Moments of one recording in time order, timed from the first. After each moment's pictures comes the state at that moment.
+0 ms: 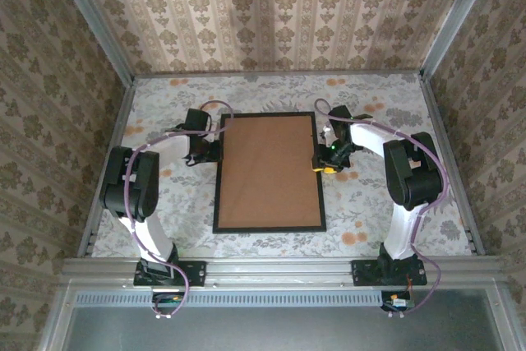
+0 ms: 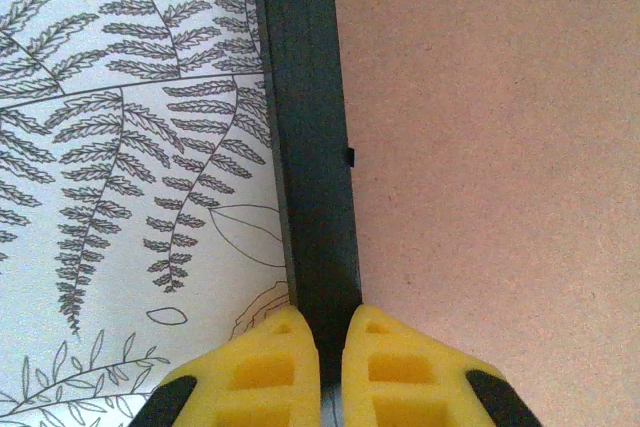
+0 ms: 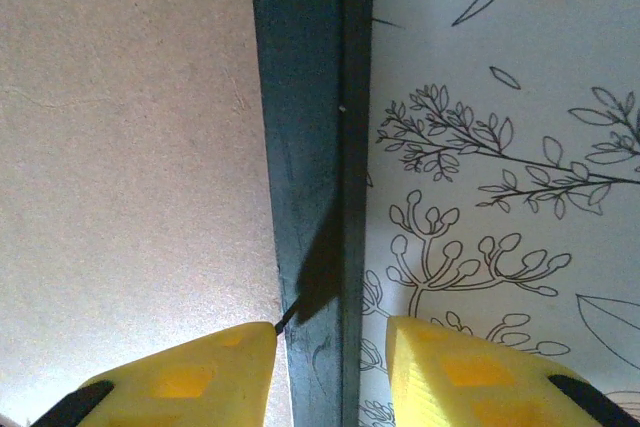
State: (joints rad) left arm -0.28 1.78 1.03 -0.39 0.22 -0.22; right arm 0.24 1.90 1.22 -0.78 -0.36 0.29
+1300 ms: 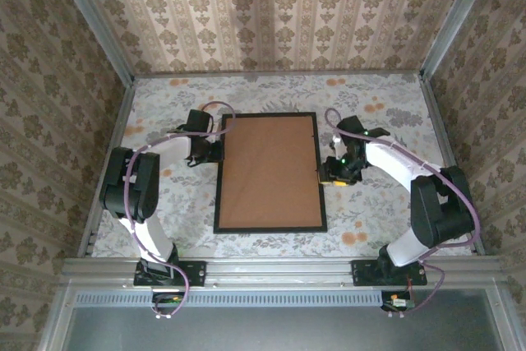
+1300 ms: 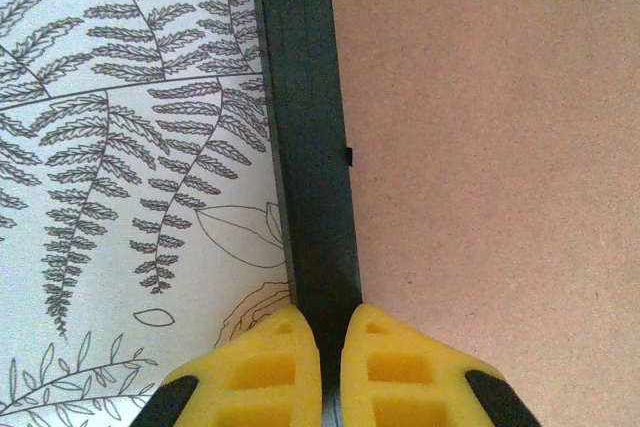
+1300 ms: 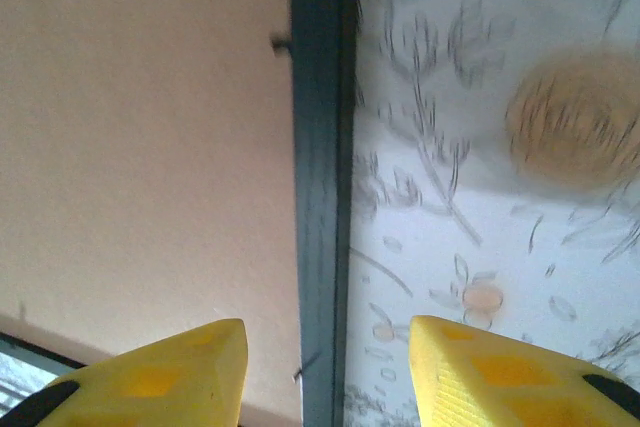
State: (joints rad) left arm -0.29 1.77 1.02 -0.38 0.21 -0.22; right arm 0.27 1.55 0.98 -0.85 -0.32 0.32
